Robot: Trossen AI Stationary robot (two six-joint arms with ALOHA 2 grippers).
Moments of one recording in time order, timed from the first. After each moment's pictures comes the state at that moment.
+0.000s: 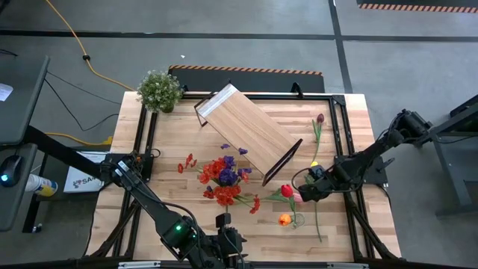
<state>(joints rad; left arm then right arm) -0.75 2.04 2.04 -0.77 -0.55 -0.69 0.55 1.25 0.45 -0.59 -0.01 1.83</state>
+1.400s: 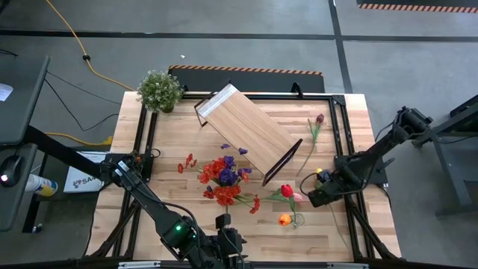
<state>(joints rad) -0.75 2.04 2.04 -0.77 -0.53 -0.71 0.65 1.14 0.45 -0.69 -0.22 1.93</state>
